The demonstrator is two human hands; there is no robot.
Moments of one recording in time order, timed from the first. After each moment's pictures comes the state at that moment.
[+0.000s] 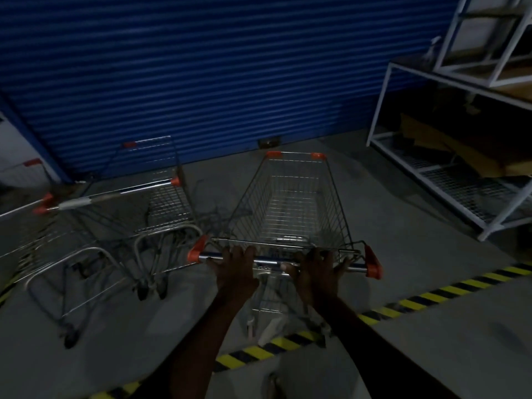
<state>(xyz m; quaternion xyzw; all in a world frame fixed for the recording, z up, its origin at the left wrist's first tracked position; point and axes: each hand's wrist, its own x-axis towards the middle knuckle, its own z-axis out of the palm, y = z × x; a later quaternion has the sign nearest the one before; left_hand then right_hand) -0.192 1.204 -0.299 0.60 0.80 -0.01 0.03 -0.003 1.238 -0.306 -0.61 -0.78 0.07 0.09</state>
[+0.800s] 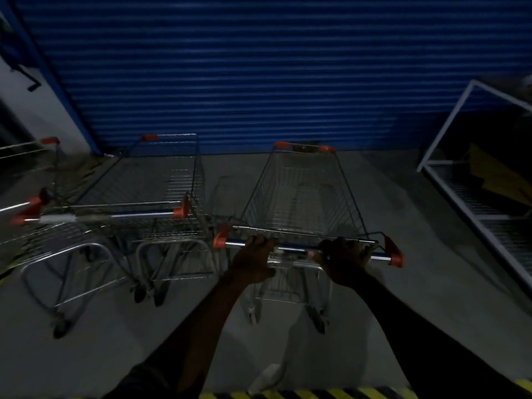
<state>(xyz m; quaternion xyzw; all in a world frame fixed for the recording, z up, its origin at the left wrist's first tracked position) -0.297 1.475 -0.300 0.66 0.74 0.10 0.13 -0.063 1.571 -0.282 -0.55 -0.83 0.10 -0.03</state>
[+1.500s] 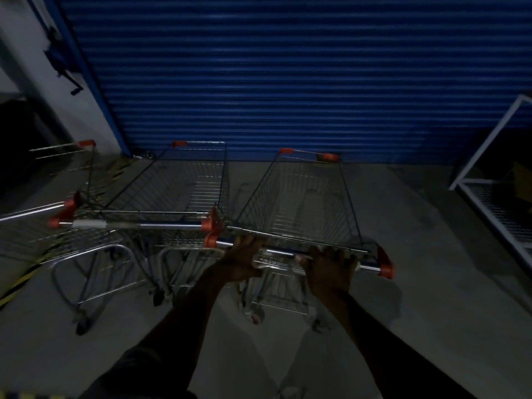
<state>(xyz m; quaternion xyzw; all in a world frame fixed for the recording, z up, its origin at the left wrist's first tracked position) -0.429 1.474 -0.307 0.63 0.75 0.12 0.17 -0.193 1.551 -0.284 -0.54 -0.84 0.04 0.02</state>
